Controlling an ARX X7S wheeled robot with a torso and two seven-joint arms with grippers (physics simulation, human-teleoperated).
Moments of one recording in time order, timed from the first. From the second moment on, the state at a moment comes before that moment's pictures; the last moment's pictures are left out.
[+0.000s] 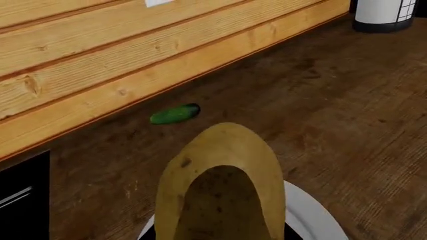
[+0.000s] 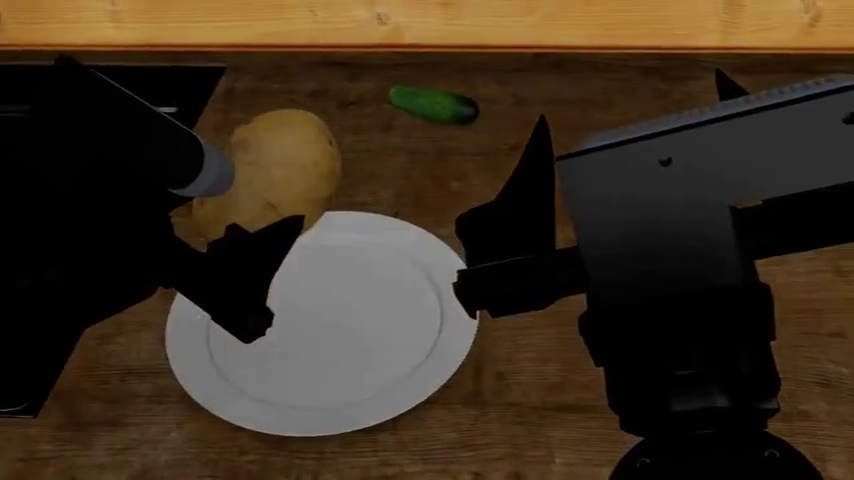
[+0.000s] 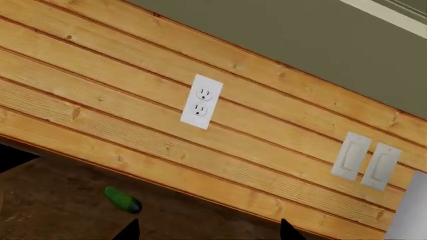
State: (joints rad) left arm -1.28 -0.62 0.80 0.19 -1.33 -0.93 -0.39; right arm 0.87 0.24 -0.28 -0.96 -0.11 1.57 -0.04
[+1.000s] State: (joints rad) left arm -1.33 -0.50 0.89 -0.04 -1.32 -0.99 -0.26; right arm 0.90 0.24 -0.28 -0.99 -0.27 1.57 -0.17
